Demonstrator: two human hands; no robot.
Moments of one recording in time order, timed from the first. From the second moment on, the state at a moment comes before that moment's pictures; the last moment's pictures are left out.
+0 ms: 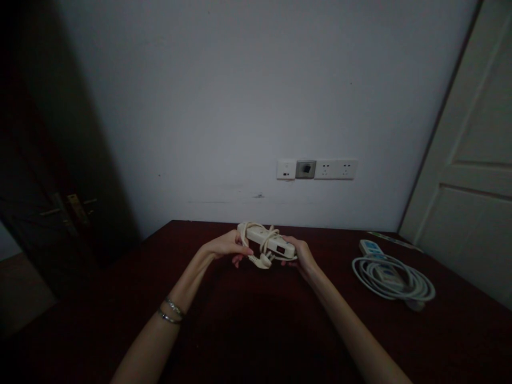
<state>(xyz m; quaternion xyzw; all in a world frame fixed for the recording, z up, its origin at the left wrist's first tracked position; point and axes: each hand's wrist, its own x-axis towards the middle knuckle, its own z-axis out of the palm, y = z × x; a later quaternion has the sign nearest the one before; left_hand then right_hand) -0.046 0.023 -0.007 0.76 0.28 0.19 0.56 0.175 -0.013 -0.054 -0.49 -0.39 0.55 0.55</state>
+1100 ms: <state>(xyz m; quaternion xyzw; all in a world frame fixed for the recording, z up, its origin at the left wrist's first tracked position) -0.084 0.058 -0.009 0.84 0.35 0.34 0.21 0.207 -0.021 -0.028 -0.43 -0.57 0.49 0.50</state>
